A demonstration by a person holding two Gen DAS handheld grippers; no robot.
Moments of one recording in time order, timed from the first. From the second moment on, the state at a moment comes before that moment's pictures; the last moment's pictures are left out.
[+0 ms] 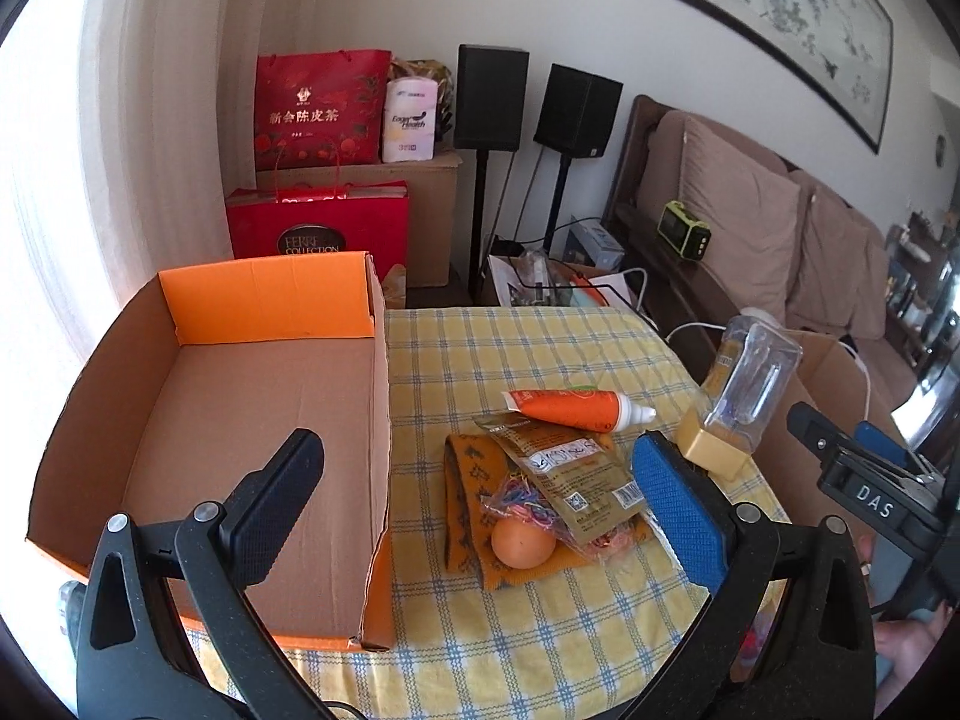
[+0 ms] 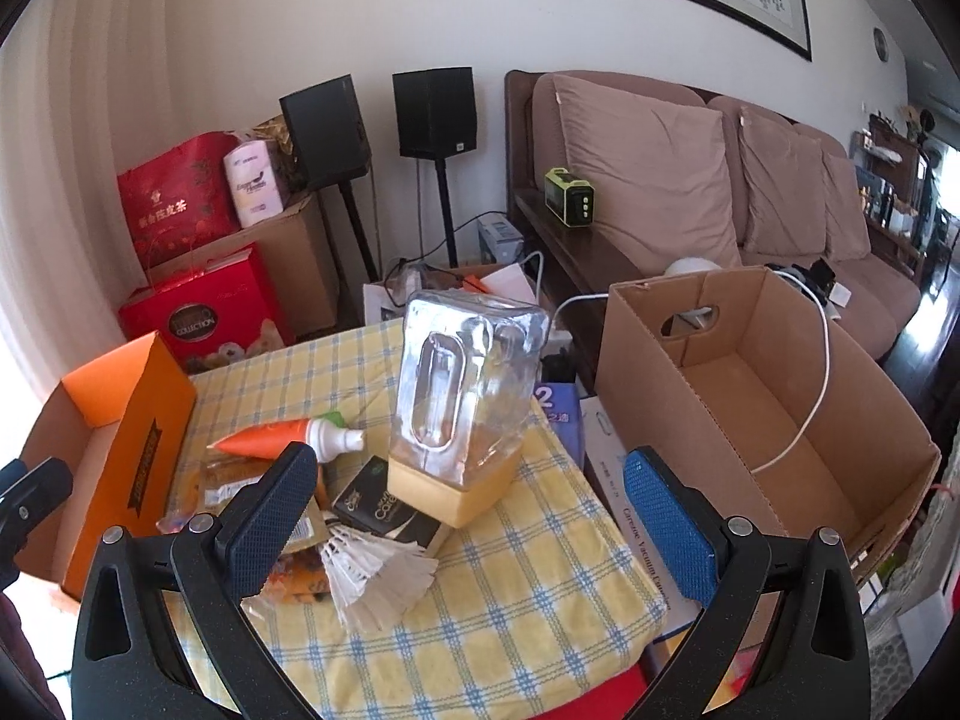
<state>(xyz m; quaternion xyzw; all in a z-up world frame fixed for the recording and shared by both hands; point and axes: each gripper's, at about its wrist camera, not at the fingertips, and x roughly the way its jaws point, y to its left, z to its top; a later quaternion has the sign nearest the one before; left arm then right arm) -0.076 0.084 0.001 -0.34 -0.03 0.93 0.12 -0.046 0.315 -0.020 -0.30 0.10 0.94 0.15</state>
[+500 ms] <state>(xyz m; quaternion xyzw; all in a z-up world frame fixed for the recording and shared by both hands) -0.093 0.074 -0.011 -0.36 -0.03 0.93 0.10 -0.119 0.321 -0.038 -0.30 0.12 0.92 0.23</state>
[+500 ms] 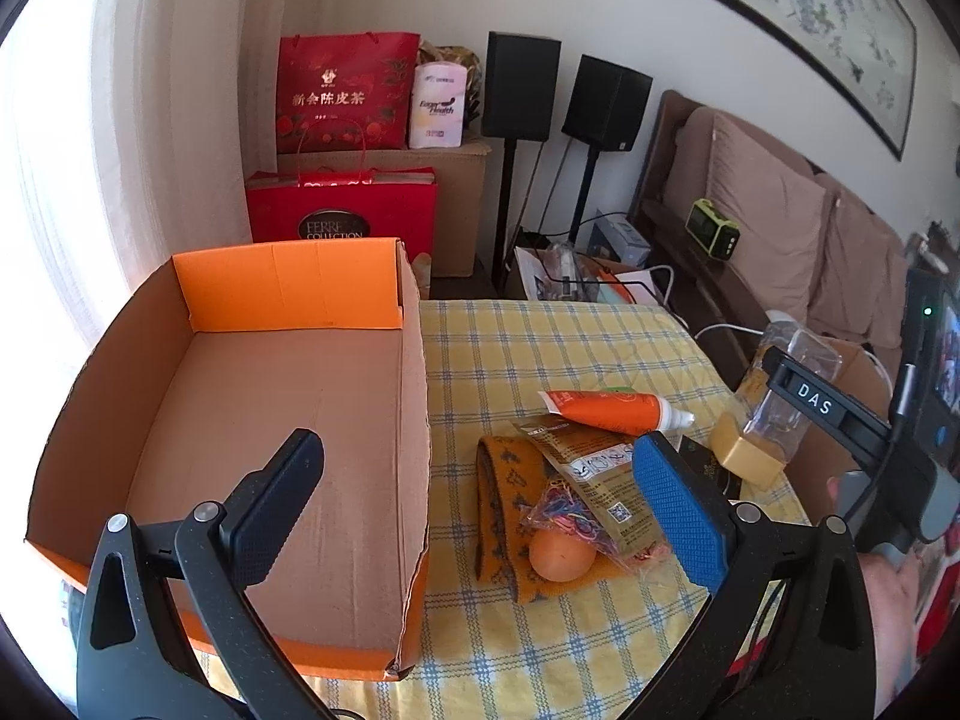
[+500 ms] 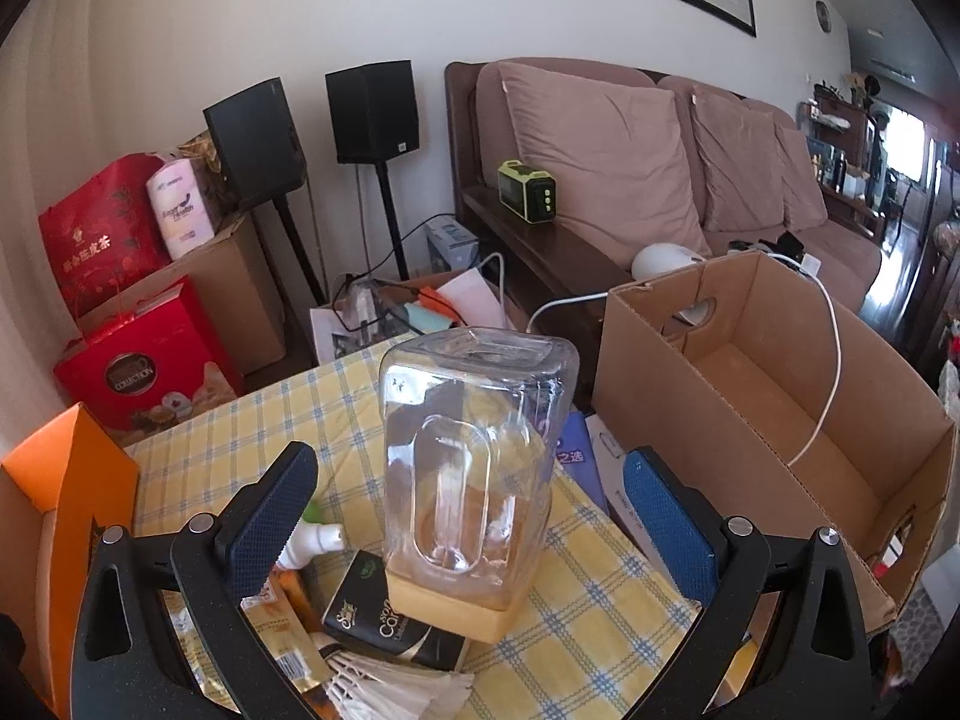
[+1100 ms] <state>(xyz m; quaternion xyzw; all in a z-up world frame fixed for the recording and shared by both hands) -0.125 0.118 -0.016 -0.36 0.00 0.93 0.10 -0.157 0.330 -0.061 -0.33 0.12 0.90 0.25</state>
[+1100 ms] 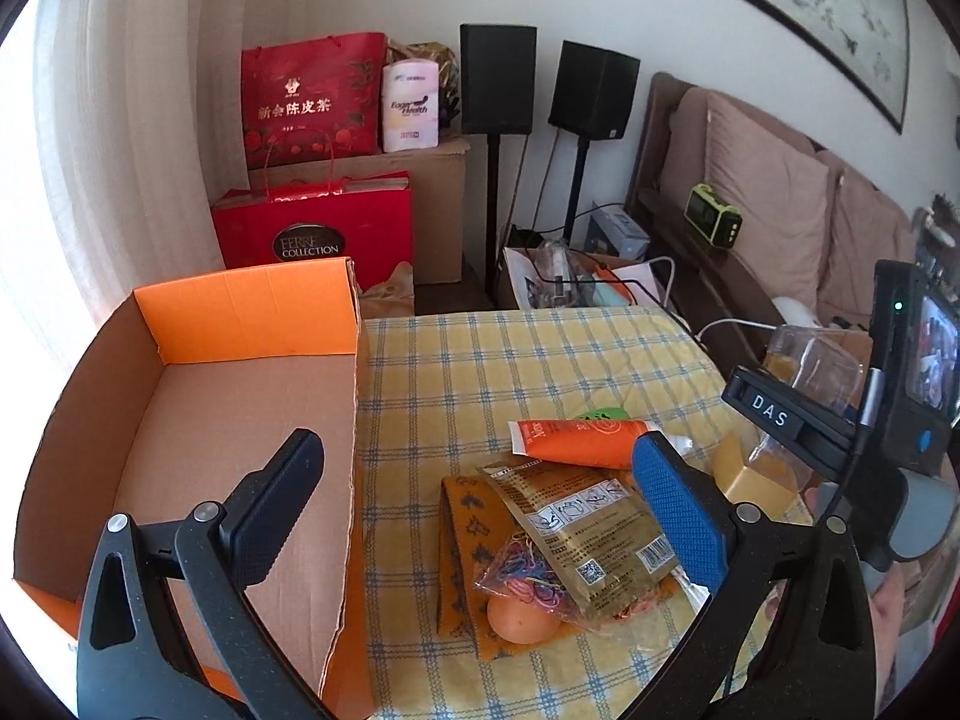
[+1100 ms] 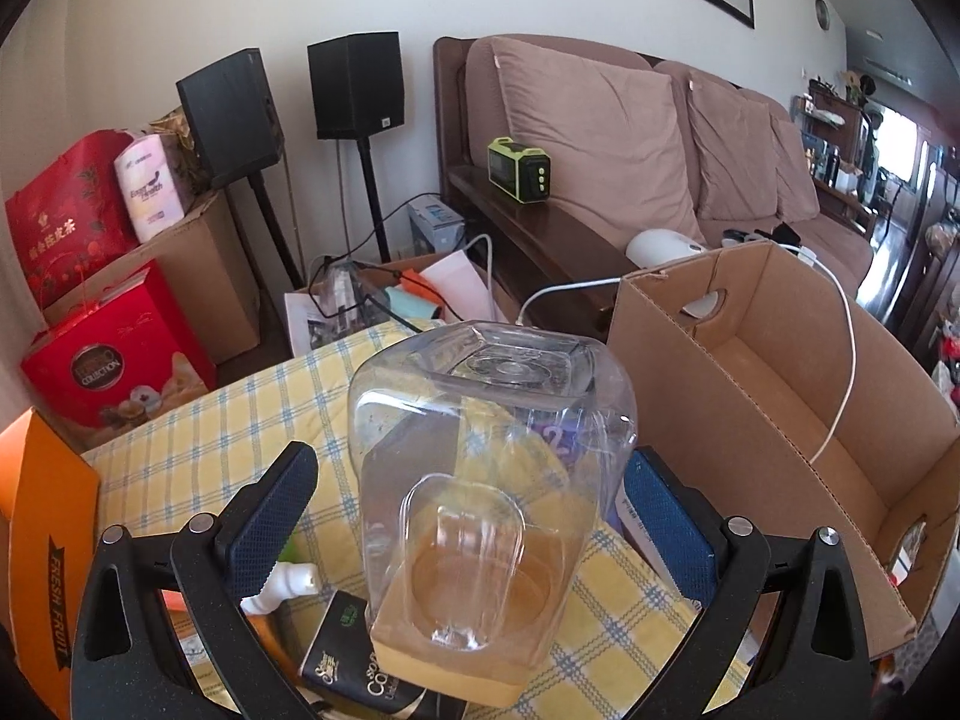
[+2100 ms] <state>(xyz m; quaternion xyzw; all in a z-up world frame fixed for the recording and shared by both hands) -0.179 0.183 -0.018 -0.39 0.20 0.87 0.21 -0.154 0.349 -0.070 -0.35 0.11 0.90 0.22</state>
